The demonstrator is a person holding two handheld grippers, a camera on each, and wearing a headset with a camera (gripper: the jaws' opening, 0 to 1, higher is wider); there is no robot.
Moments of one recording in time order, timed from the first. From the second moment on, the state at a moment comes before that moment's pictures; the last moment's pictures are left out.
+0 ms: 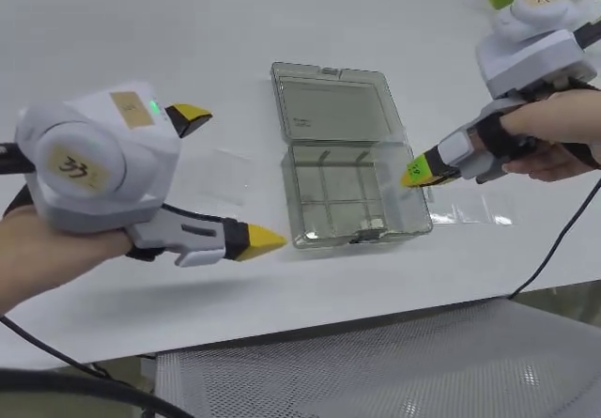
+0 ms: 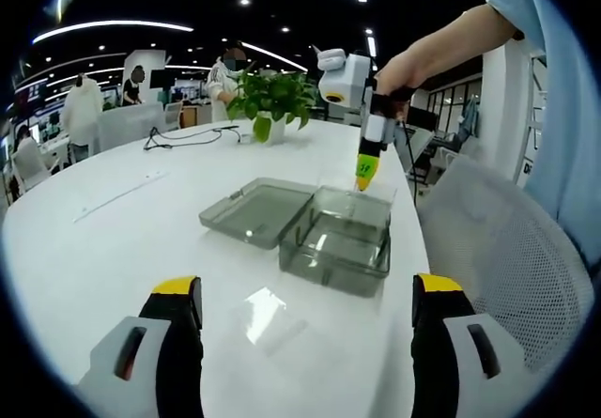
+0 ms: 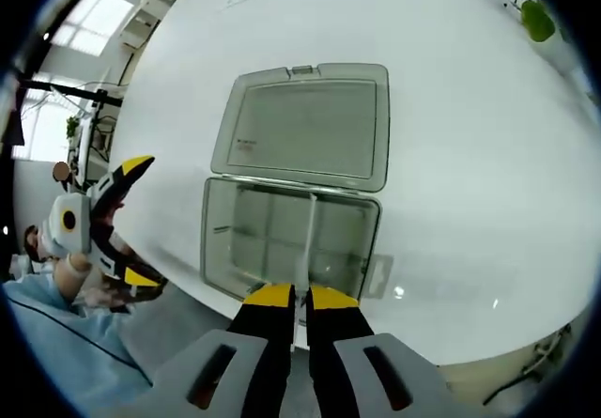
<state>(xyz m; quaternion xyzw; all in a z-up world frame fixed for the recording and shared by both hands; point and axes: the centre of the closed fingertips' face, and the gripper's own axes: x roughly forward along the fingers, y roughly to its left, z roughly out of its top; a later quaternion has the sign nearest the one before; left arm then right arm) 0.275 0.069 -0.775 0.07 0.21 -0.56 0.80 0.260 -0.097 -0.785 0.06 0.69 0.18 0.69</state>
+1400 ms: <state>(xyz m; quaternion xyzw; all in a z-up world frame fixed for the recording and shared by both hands) 0.279 0.072 -0.786 0.05 0.23 -0.54 0.81 0.256 -0.092 -0.787 0.06 0.72 0.18 0.67</state>
